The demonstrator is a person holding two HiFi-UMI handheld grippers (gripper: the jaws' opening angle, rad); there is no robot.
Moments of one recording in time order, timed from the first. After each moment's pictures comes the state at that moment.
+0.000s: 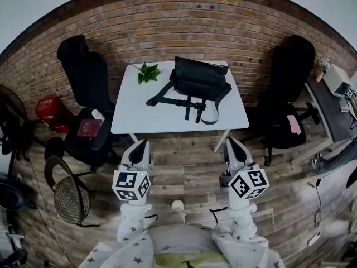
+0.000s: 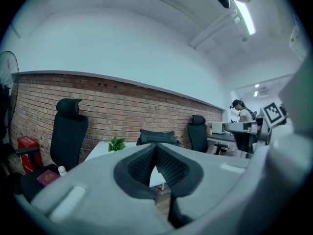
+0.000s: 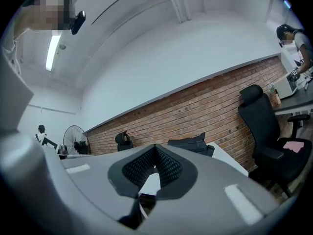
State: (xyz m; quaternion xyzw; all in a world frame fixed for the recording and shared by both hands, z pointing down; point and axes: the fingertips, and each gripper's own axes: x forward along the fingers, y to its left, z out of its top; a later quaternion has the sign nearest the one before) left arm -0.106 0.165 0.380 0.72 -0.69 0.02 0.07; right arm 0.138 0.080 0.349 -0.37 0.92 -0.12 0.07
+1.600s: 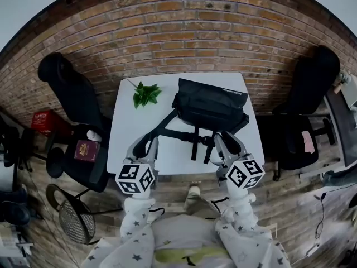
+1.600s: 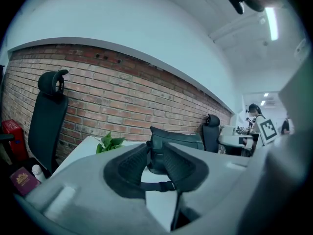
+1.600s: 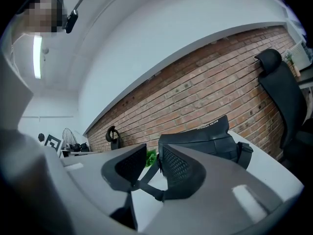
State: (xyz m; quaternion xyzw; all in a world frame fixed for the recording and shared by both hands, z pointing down) left arm -0.197 -0.084 0.415 0.72 -0.68 0.00 0.14; right arm 0.015 -0.170 0.408 -0.33 0.93 -0.18 0.04
